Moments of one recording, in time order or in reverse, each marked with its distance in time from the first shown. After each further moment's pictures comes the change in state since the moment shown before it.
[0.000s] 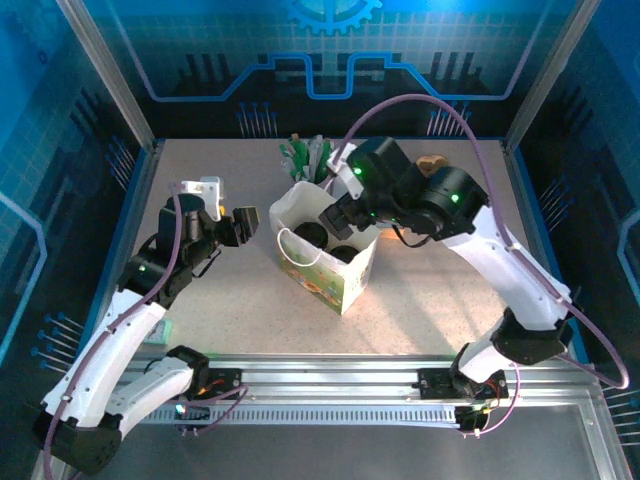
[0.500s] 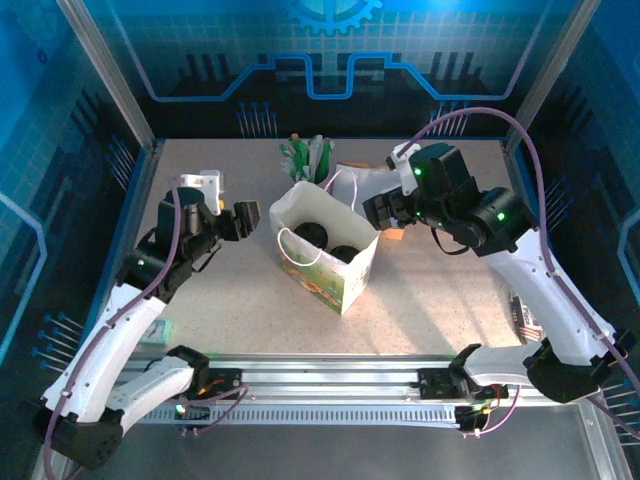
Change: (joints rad) left arm 0.000 0.039 0.069 -0.023 -0.002 0.000; right arm -0.247 -0.263 -0.372 0.183 -0.080 0.083
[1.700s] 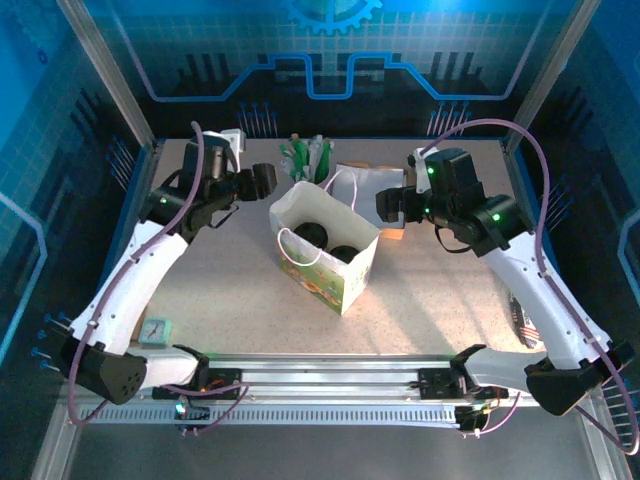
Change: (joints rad) left arm 0.000 0.364 0.375 -0.137 0.029 -0.053; right arm -0.163 -0.045 -0.198 0.152 -0.105 0.132
